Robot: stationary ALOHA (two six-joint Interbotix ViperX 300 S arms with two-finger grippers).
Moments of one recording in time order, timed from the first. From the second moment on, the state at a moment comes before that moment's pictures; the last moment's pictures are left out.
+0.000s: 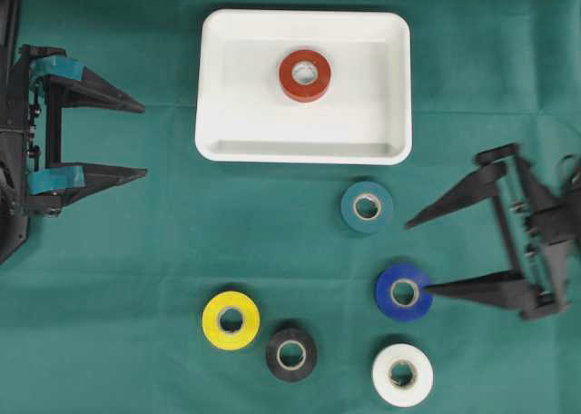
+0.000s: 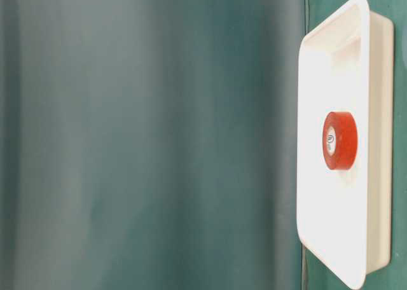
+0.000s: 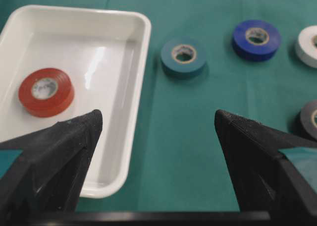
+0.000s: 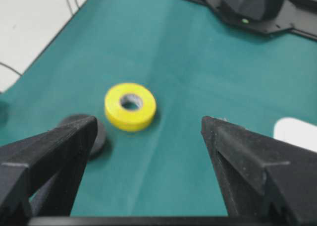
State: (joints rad) left arm 0.09 -0.84 0.95 0.00 0.28 0.01; right arm 0.24 -0.55 0.89 -0.03 -0.08 0.02
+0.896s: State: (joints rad) left arm 0.07 -0.84 0.95 0.00 0.28 0.00; right arm 0.34 -0.06 0.43 -0.02 -0.03 0.02
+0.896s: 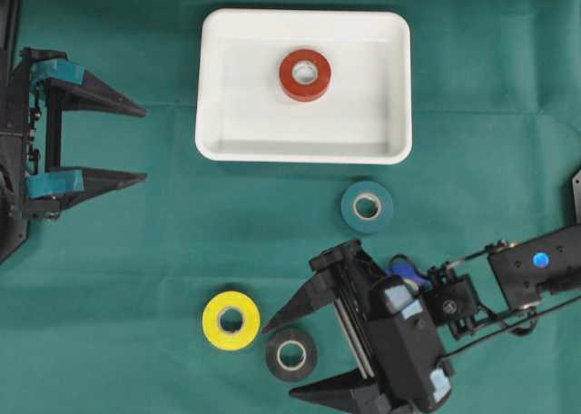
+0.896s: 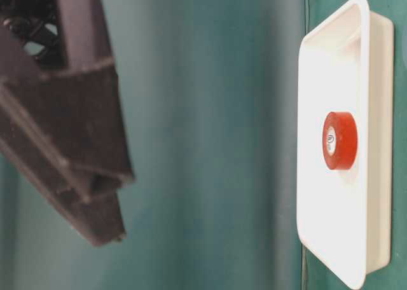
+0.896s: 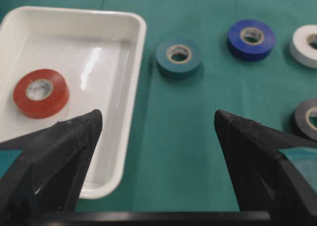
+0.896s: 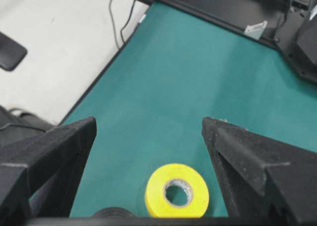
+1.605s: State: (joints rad) left arm 0.05 -0.83 0.95 0.00 0.28 -0.03; right arm 0.29 0.07 0.24 0.00 0.45 0.16
